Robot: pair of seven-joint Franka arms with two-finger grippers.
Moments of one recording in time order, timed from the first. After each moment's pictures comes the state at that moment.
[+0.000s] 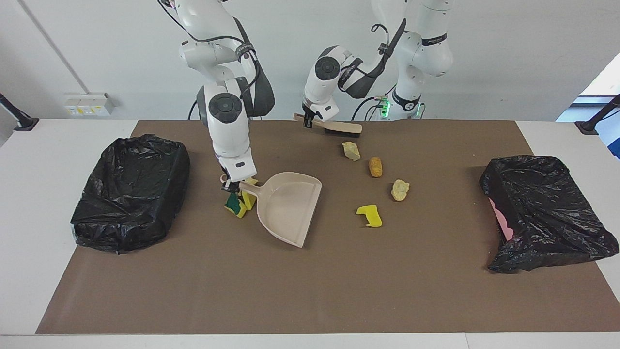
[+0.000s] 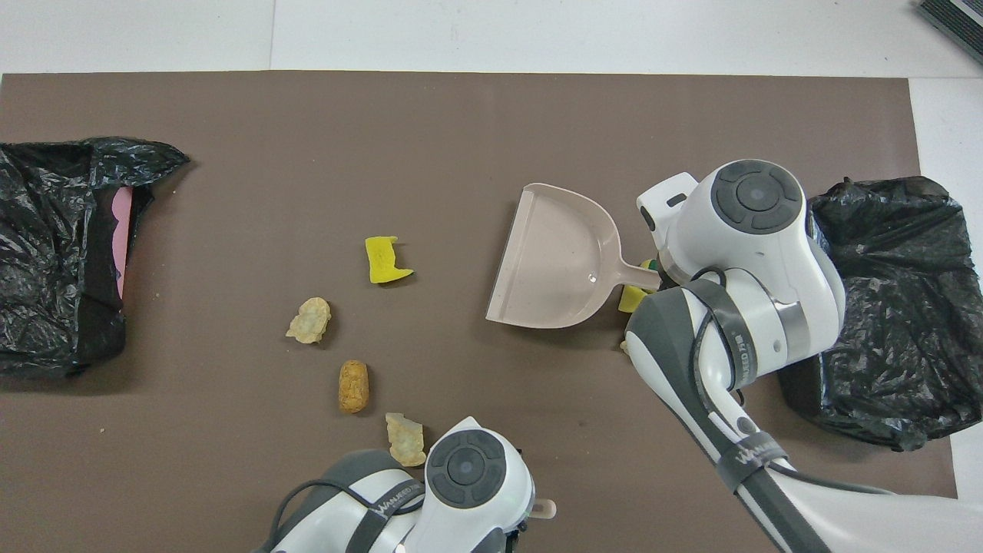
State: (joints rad) left arm -0.85 0.04 -0.10 -2.25 -0.47 2.18 -2.11; right arm 0.33 0.19 -0.05 -1.89 -0.13 1.98 -0.94
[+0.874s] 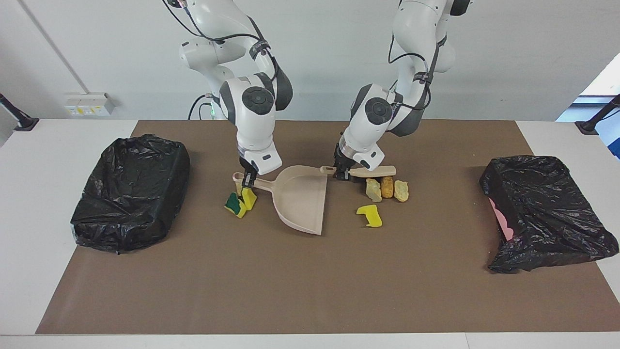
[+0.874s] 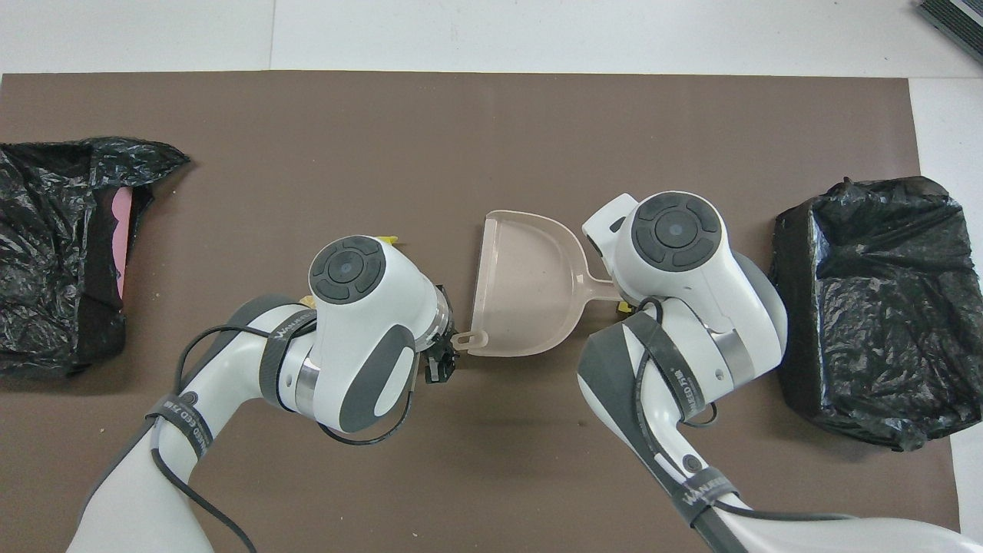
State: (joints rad) left arm -0.53 0.22 -0.09 -1.97 -0.31 2.14 -2.00; right arm 0.42 0.19 -0.03 -1.90 -0.18 1.99 -0.94
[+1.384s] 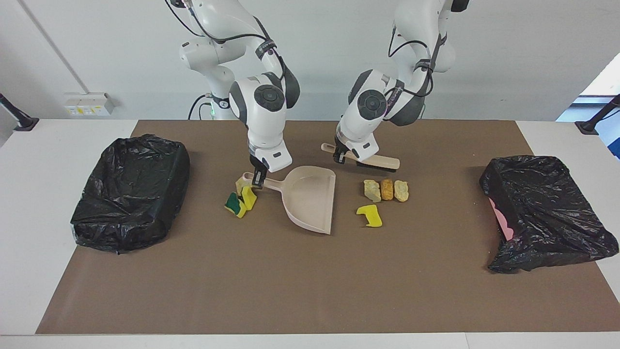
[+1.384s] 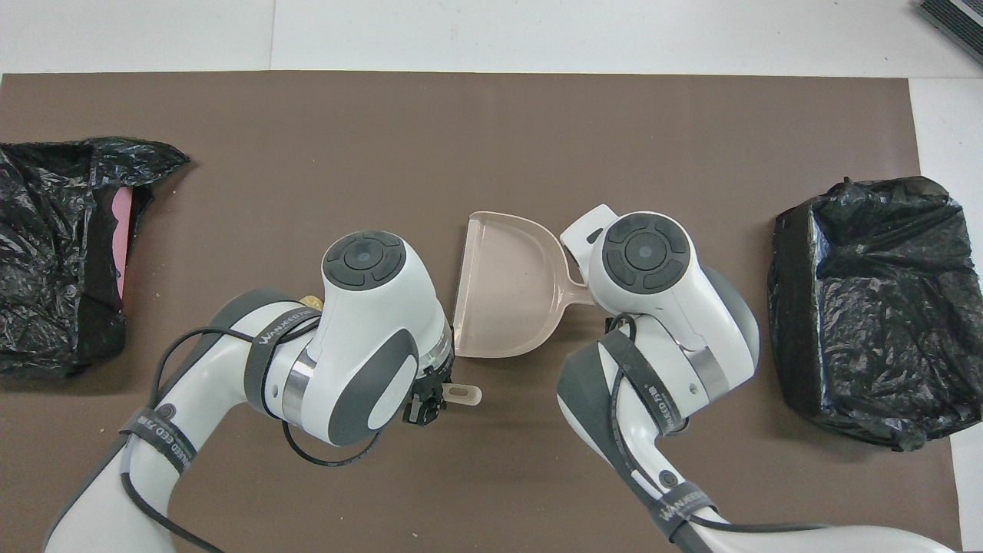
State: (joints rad) left arm -0.54 0.16 -0.10 -1.93 -0.30 1.79 -1.76; right arm 0.47 0.19 -0.03 -1.93 -0.18 2.04 -0.85
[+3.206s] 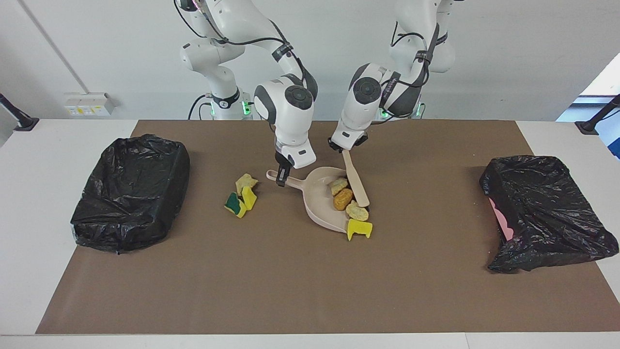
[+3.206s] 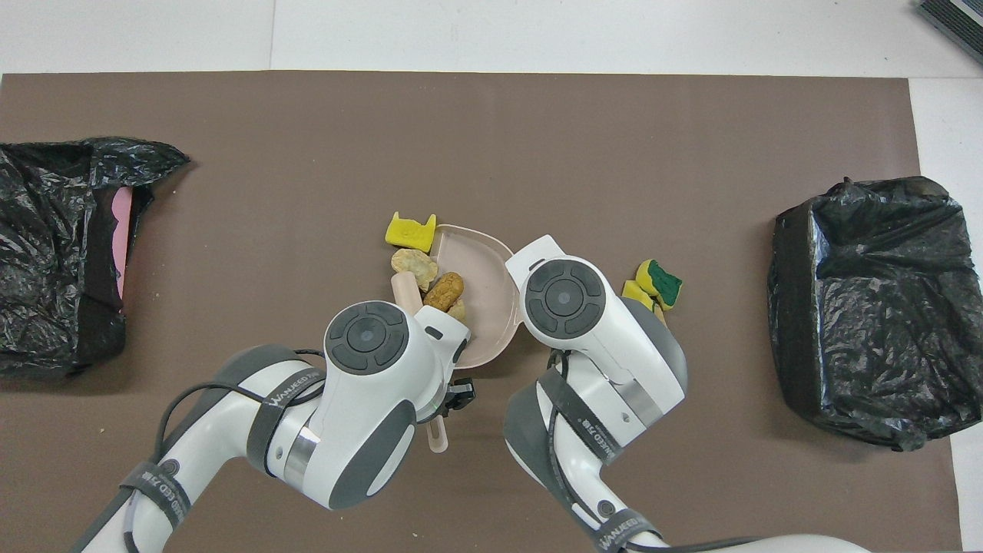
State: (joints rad) left arm -0.58 0.05 -0.12 -2.13 -0.27 2.02 -0.71; right arm 0.57 0.23 -0.03 -1.94 -0.18 2.10 -0.70
